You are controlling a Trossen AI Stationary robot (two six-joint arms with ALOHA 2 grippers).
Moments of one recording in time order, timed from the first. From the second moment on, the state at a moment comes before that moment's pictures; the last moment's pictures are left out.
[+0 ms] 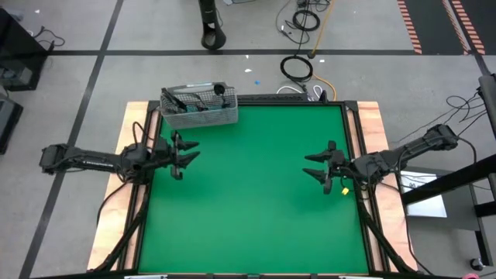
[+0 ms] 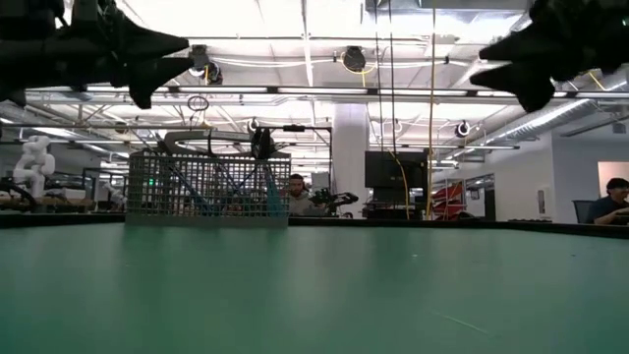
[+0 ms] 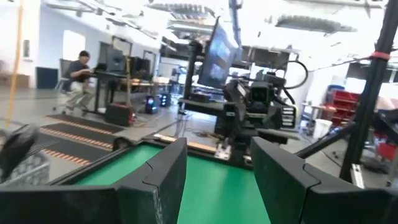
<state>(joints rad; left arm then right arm) 0.03 0.52 0.02 0.75 -0.14 -0.12 0.37 0.54 0.25 0.17 0.57 0.29</state>
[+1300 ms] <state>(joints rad) 0.23 0.06 0.01 0.08 0.09 -0.22 0.37 0.04 0.03 0.02 0.23 0.23</state>
